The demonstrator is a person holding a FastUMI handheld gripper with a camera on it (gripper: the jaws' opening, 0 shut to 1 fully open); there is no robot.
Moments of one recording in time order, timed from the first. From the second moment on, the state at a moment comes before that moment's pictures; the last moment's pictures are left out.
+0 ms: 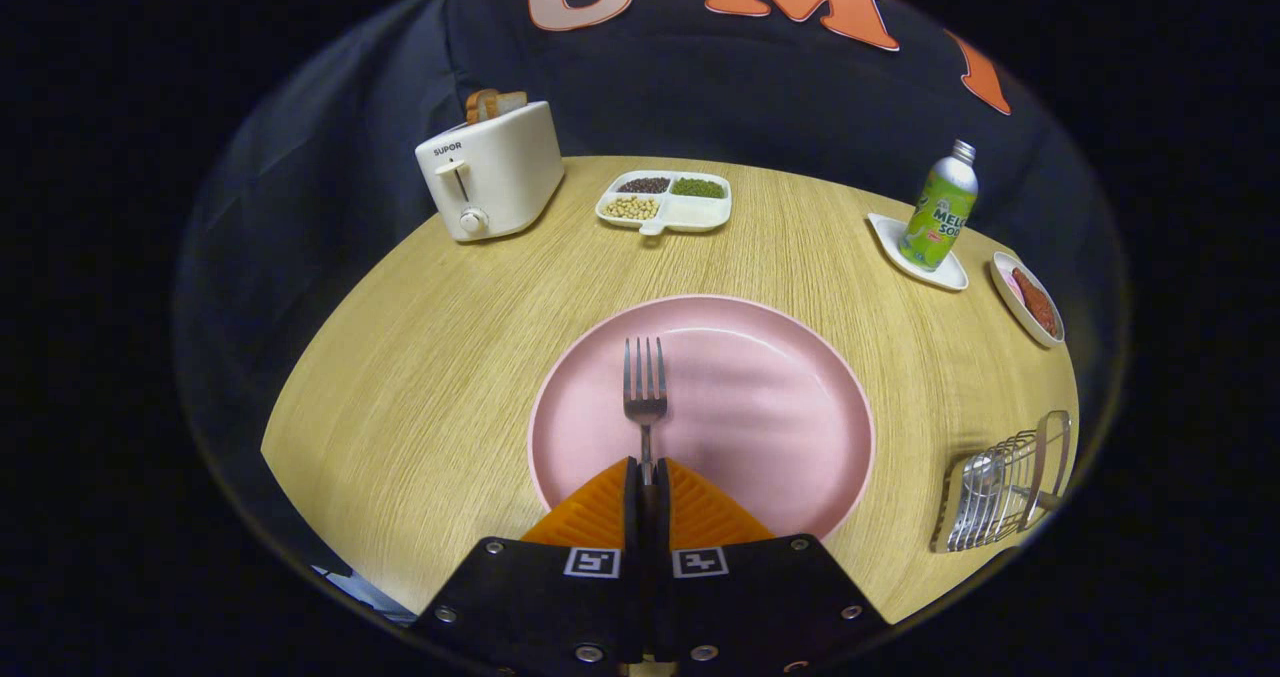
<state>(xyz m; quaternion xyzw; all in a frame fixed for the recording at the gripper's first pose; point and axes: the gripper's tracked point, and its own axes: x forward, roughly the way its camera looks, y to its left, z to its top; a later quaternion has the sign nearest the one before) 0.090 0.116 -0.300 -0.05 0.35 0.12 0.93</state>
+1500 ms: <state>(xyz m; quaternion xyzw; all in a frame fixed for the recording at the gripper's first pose) 0.008 -0.142 -0.186 -0.12 0.45 0.06 0.88</state>
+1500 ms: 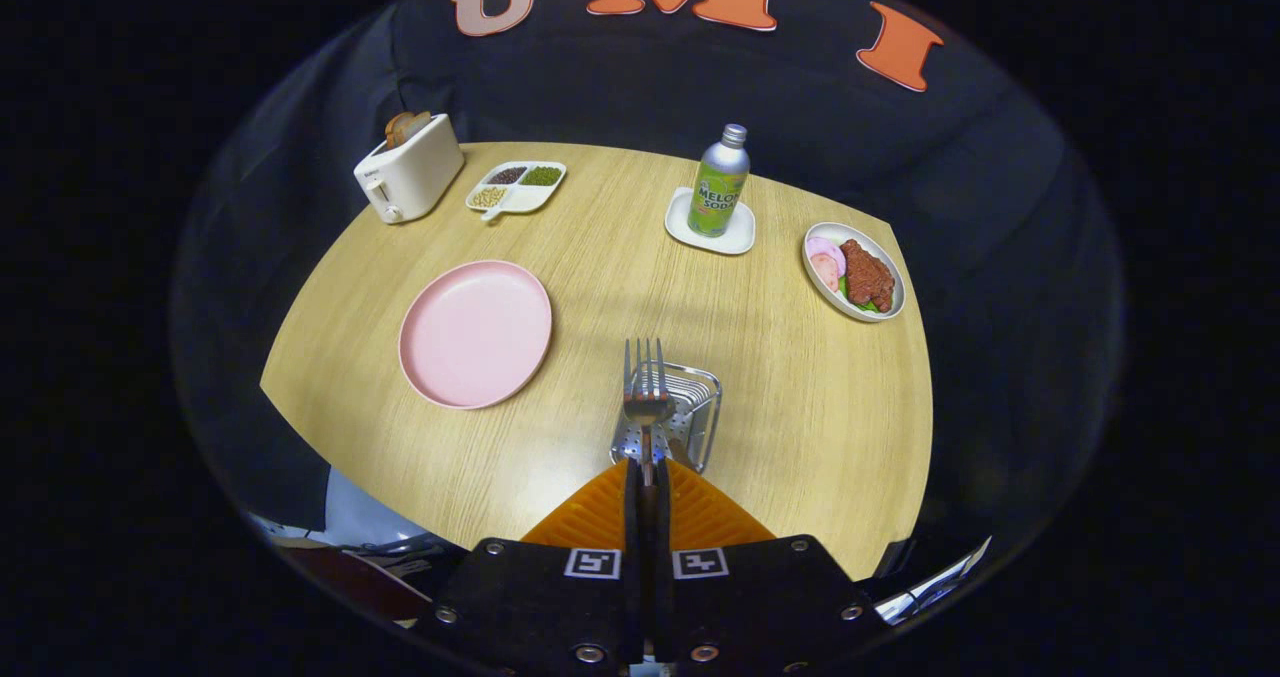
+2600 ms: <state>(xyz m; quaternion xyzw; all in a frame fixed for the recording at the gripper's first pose) 0.047 -0.158 -0.252 -0.24 0.63 0.14 0.73</state>
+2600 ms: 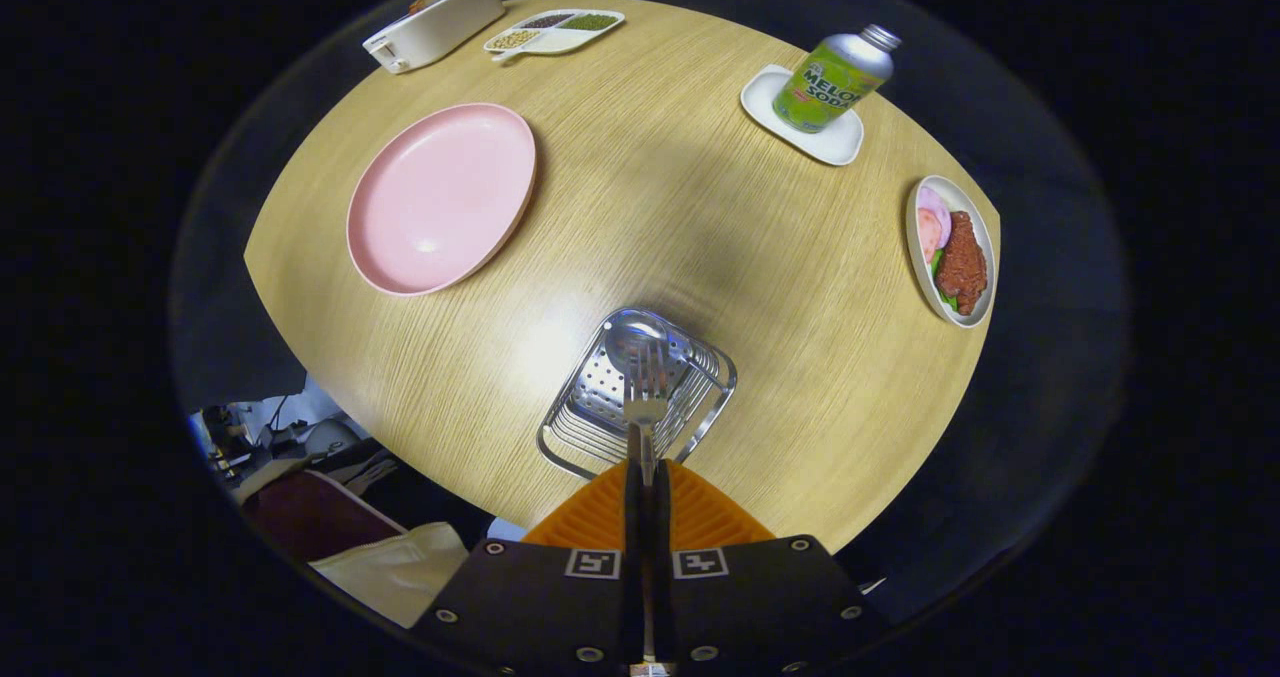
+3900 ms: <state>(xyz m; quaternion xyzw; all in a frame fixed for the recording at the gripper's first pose) 0.048 -0.110 -0.006 -0.02 0.24 0.09 0.97</state>
